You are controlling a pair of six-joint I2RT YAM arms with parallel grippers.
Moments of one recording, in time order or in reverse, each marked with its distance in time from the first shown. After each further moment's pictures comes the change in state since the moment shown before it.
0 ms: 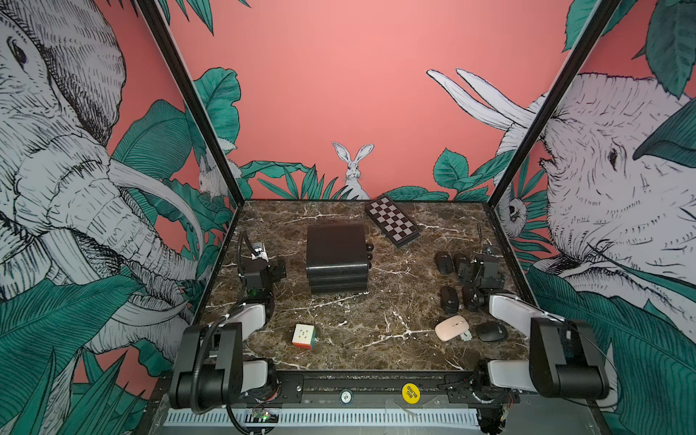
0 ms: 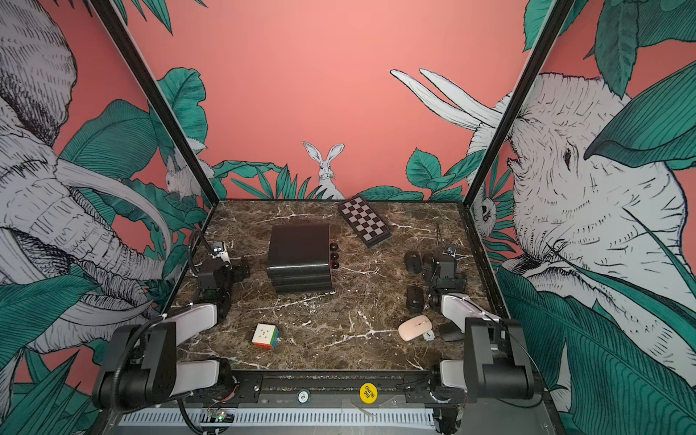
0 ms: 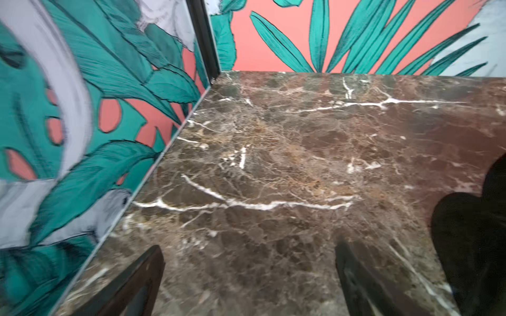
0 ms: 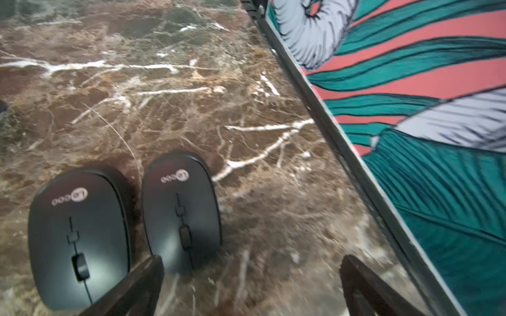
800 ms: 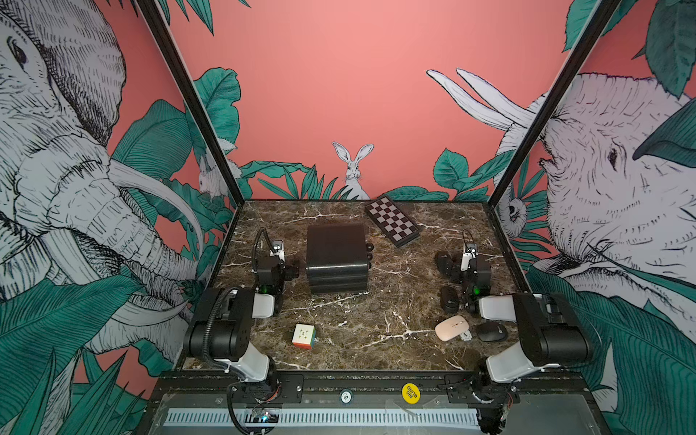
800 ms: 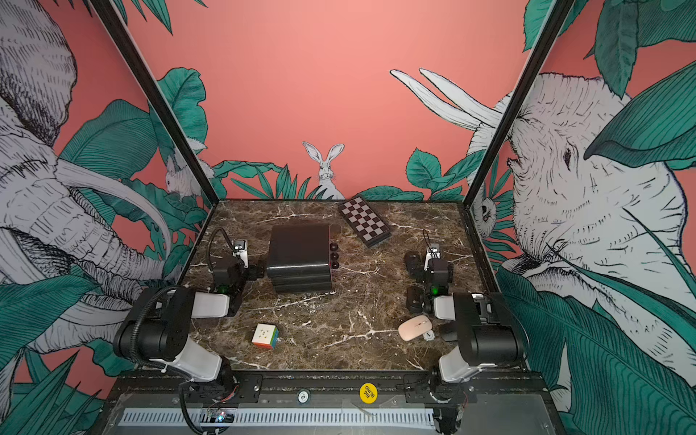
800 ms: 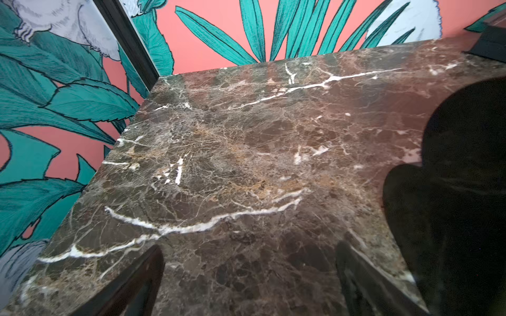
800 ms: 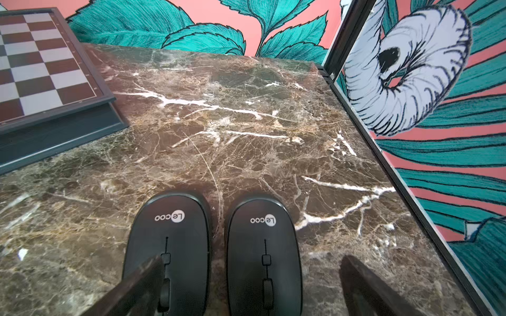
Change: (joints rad) left arm -0.083 0.201 0.037 0.174 0.082 0.104; right arm 0.041 0.149 -0.100 0.472 -0.179 -0.151
